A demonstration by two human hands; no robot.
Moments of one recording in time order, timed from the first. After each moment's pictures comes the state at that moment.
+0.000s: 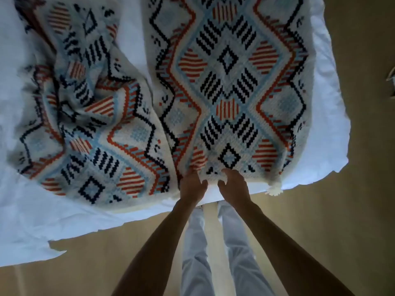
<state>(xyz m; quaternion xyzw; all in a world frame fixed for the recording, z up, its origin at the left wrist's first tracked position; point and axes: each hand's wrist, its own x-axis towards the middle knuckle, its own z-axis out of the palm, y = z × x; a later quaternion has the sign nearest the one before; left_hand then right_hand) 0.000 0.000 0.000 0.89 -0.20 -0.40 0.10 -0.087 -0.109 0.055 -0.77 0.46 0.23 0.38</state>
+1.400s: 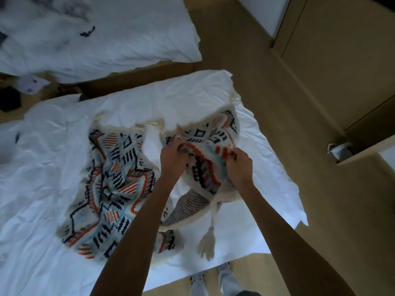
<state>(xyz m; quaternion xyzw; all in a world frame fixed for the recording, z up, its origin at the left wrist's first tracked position) 0.139 -0.121 0.404 0.85 -0.31 -0.10 0.40 -0.023 -0.234 0.411 -0.74 0.49 -0.18 0.42</state>
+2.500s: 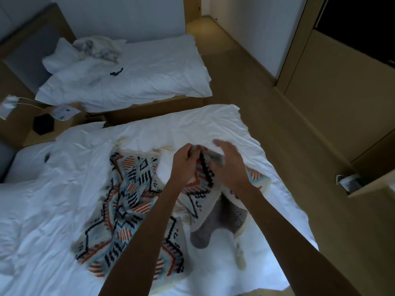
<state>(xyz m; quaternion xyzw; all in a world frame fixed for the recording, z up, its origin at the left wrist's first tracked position) 0.141 -0.097 0.501 0.80 -0.32 -0.12 0.49 0.018 -0.198 0.498 -0.86 0.25 -0.28 0.34</state>
